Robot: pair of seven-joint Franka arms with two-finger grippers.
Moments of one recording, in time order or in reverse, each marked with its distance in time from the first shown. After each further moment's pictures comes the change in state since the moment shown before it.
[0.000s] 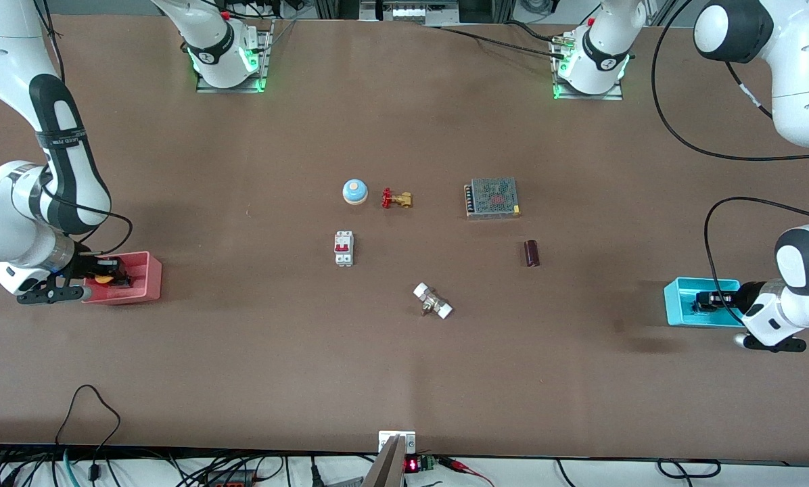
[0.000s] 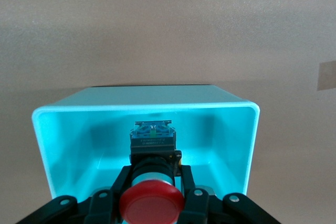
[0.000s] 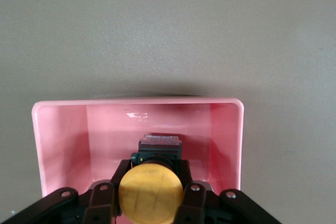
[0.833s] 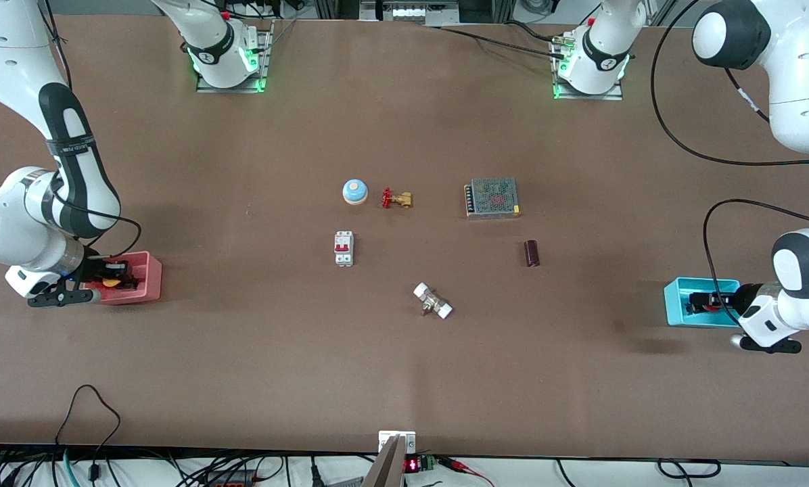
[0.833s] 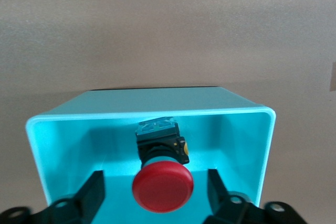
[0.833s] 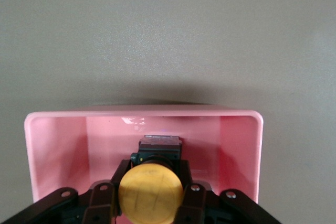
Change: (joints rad) left arm 0.009 0.023 -0.001 0.021 0.000 0.000 0.008; right arm 0.004 0.030 0.007 0.002 0.004 0.038 0.000
